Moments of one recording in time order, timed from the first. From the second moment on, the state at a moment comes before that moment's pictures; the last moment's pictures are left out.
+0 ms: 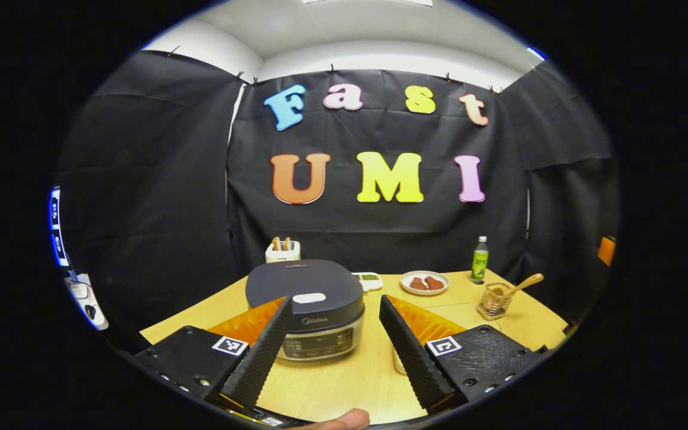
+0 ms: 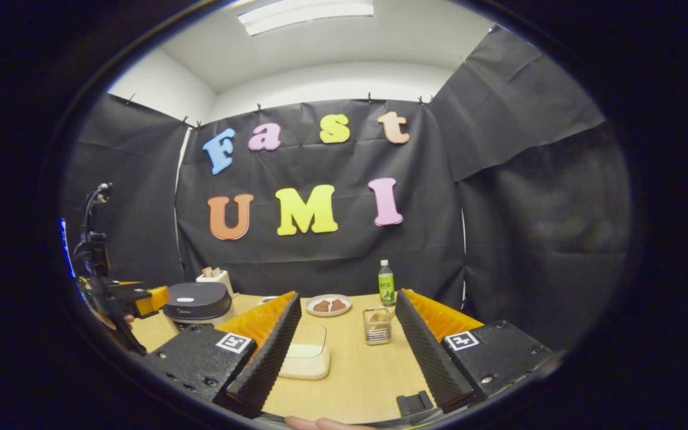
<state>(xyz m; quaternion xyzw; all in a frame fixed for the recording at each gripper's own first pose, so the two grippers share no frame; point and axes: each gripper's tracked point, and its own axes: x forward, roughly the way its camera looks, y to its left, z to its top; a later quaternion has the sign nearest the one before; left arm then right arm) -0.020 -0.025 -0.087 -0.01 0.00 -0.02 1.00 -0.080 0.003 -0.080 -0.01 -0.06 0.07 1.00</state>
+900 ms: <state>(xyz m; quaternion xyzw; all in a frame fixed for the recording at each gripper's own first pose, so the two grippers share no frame) -0.118 -0.012 -0.021 0.00 -0.09 -0.02 1.00 -0.112 -0.019 -0.043 -0.03 -0.09 0.03 0.99</state>
